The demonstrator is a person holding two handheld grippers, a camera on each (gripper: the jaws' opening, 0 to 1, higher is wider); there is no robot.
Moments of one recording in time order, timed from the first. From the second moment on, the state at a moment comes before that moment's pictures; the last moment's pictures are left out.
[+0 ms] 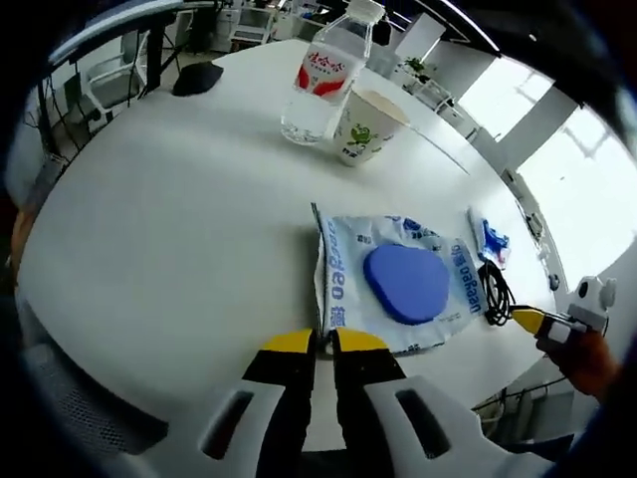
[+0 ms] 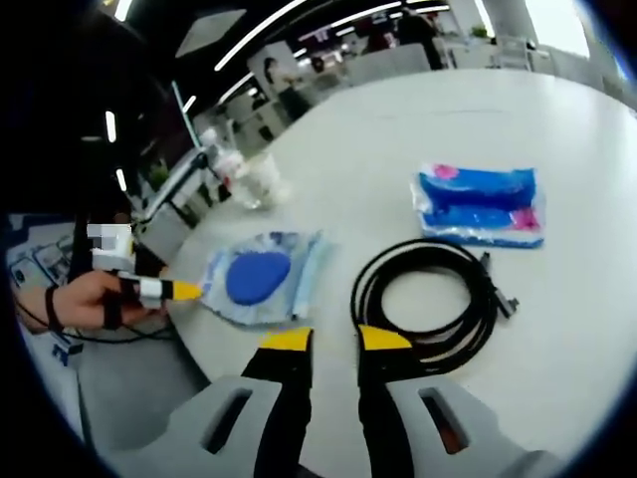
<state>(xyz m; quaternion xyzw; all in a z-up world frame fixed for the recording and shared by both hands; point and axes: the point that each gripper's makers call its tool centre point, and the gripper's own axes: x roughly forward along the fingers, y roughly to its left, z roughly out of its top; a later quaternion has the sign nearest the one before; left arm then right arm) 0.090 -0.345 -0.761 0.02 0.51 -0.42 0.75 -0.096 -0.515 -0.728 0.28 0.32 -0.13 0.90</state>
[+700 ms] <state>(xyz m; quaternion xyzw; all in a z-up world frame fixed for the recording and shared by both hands) 0.089 -0.348 -0.758 -0.01 0.51 -0.43 0.75 -0.050 -0.503 -0.745 0.29 0.33 -0.09 0.89</state>
